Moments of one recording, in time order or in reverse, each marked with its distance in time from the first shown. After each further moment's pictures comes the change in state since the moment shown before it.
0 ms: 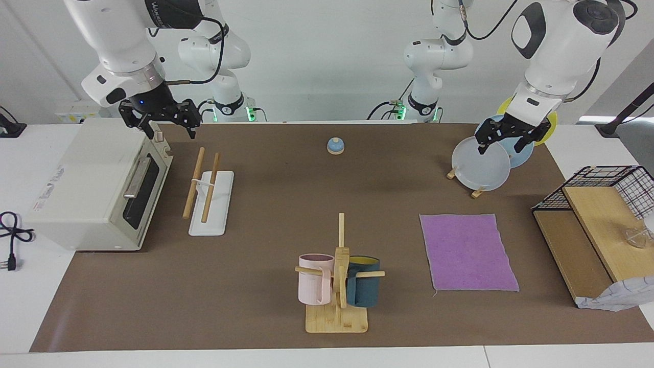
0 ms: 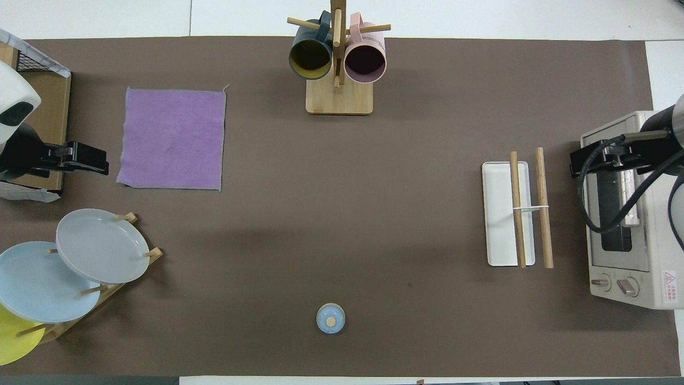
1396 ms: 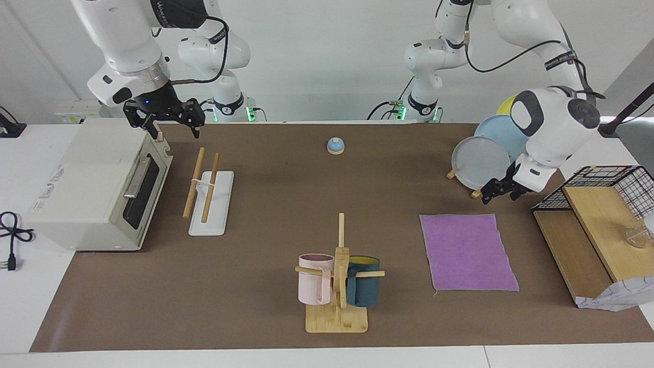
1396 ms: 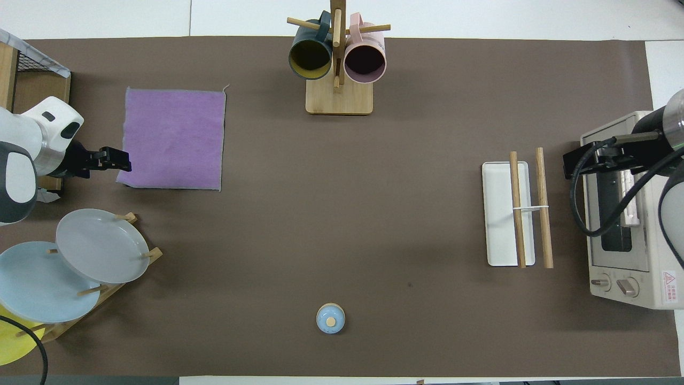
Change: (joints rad) left arm 0.156 0.245 0.016 -0.261 -0.052 0.505 0.083; right arm 0.010 0.000 0.006 0.000 0.000 0.000 0.000
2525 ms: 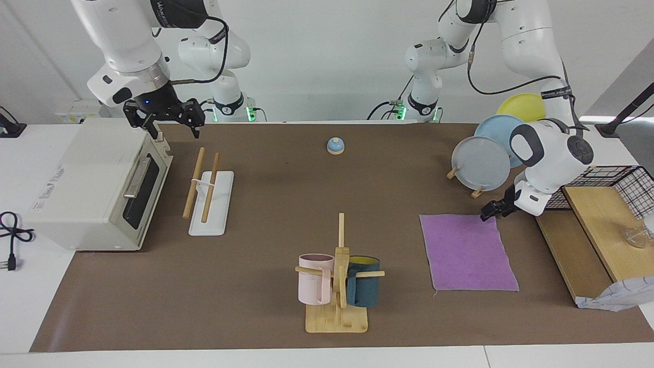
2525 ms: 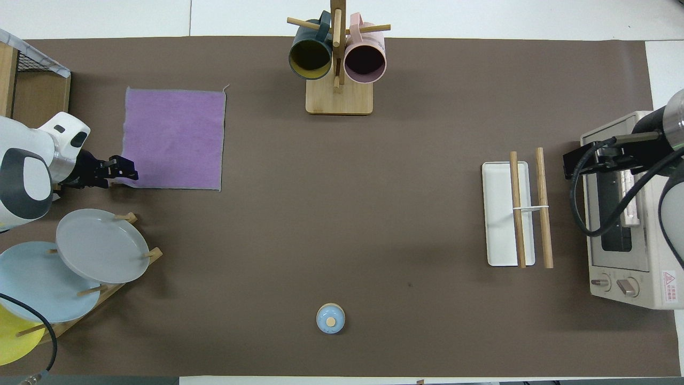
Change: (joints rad) left arm 0.045 0.104 0.000 -0.027 -0.099 0.060 0.010; right arm 0.000 0.000 0.000 0.000 0.000 0.000 0.000
